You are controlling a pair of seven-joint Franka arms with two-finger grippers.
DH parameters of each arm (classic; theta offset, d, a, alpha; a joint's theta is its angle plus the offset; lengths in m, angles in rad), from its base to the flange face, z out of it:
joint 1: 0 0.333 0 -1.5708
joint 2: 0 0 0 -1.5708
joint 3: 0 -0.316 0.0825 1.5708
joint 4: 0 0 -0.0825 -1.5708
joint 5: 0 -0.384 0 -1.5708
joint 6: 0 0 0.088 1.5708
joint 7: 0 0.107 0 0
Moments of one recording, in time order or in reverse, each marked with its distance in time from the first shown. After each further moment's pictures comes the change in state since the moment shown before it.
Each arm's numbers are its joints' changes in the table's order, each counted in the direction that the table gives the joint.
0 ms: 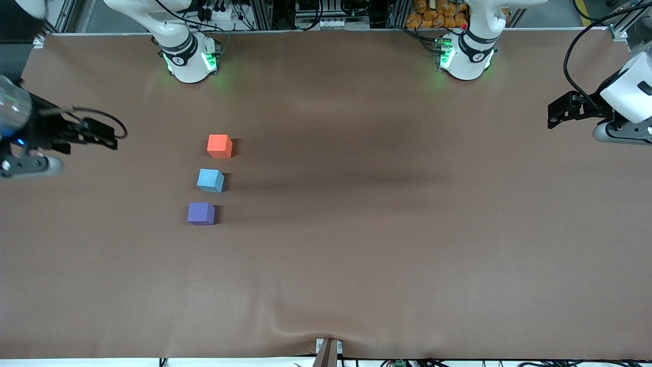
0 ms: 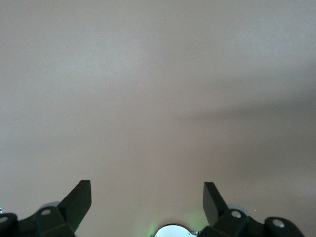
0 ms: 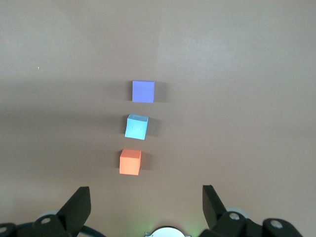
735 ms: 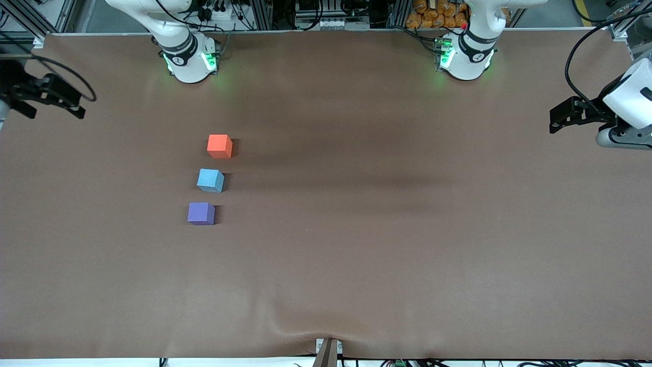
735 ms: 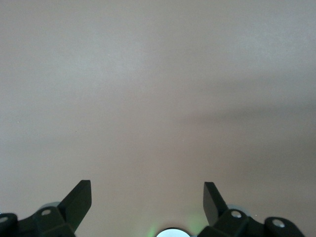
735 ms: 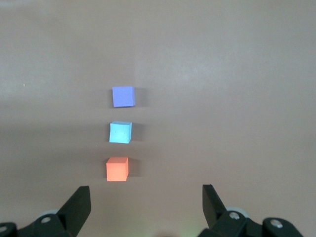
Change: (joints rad) left arm 0.003 0.007 -0.004 0.000 0.000 0.017 -0.002; right arm -0.043 -0.356 0.051 0.446 -0.004 0.233 0.000
